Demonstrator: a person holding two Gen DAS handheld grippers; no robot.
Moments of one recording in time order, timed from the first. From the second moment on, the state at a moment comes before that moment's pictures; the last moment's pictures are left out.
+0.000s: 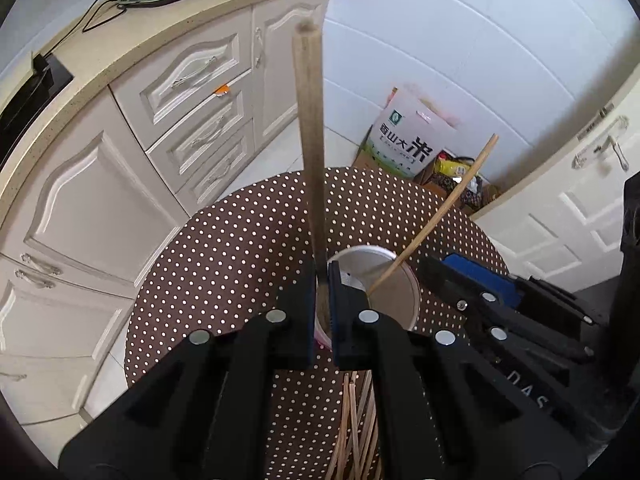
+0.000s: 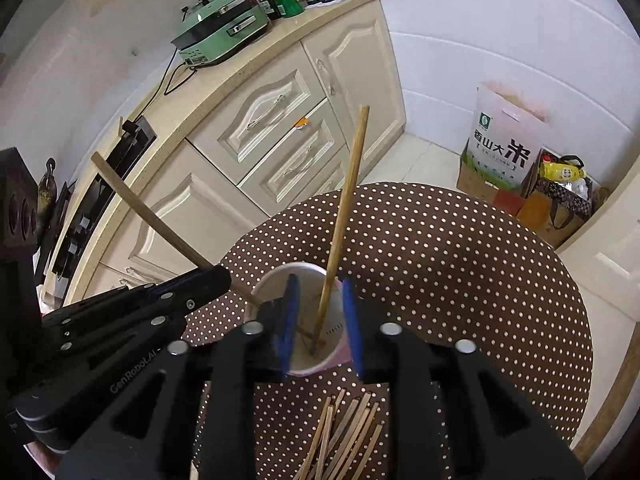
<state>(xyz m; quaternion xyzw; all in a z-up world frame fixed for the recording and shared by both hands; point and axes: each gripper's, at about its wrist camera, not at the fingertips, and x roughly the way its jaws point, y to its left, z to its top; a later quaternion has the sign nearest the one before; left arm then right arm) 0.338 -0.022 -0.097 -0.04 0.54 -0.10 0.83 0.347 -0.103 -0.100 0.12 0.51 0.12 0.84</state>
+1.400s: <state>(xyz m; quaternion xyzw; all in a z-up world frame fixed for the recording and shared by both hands) 0.255 -0.008 -0.074 -0.03 0.49 -0.05 0.87 0.266 -0.130 -0.062 0.11 0.47 0.09 0.87</state>
